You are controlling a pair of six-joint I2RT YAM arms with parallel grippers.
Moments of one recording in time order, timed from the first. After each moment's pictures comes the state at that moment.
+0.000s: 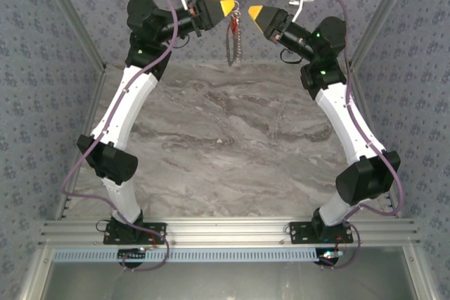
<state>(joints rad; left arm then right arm) -0.43 1.87 2.19 0.19 0.90 -0.81 0.29 1.61 1.71 0.36 -0.75 1.10</state>
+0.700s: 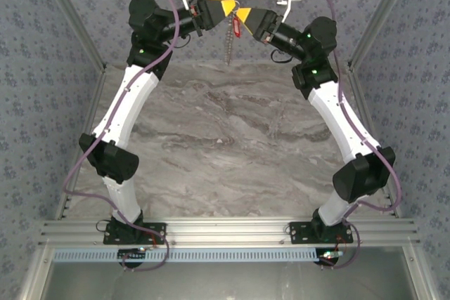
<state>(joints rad) -0.43 1.88 2.19 0.19 0.90 -0.81 0.35 1.65 1.75 0.39 -0.77 1.12</state>
